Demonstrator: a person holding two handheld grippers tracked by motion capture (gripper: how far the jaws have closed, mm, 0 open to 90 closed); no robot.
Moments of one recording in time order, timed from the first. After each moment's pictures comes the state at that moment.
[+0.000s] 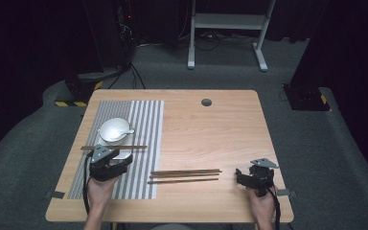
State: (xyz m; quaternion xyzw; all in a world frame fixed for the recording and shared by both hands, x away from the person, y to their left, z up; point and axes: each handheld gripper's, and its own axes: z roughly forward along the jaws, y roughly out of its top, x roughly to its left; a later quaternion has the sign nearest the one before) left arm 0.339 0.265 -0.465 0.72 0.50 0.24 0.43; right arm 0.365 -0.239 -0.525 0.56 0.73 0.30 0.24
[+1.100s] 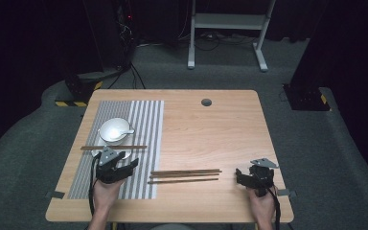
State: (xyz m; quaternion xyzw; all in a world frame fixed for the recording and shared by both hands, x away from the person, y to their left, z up) left arm 0.336 0.247 -0.472 0.73 0.48 0.24 0.42; right arm 0.365 -0.239 -0.525 0.56 0.73 0.30 0.24
